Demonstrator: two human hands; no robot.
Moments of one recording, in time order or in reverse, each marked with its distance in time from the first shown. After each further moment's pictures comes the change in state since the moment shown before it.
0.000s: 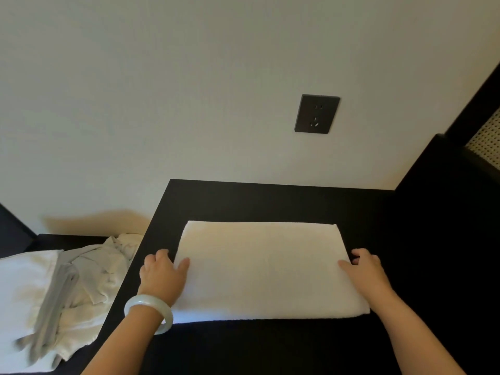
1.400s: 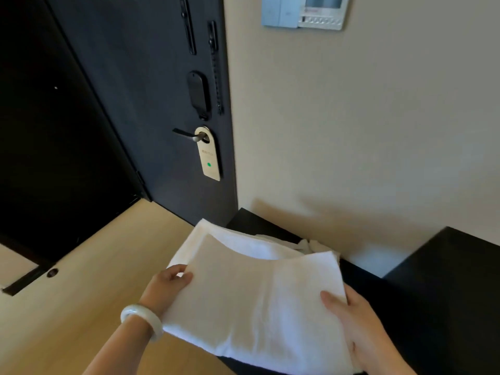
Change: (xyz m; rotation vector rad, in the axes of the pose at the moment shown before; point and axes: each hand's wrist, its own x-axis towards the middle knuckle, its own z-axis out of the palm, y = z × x) left_hand 0.104 -0.464 -0.304 -0.665 0.113 -0.377; right_hand -0.335 -0.382 0.338 0.363 -0.738 -0.123
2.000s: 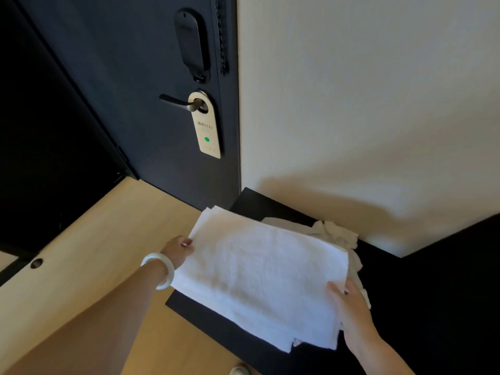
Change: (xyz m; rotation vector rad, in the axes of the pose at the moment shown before) left_hand 0.191 -0.029 -0.013 0.421 -0.142 -0.049; right_hand 0.086 0.050 0.089 0.149 0.196 0.049
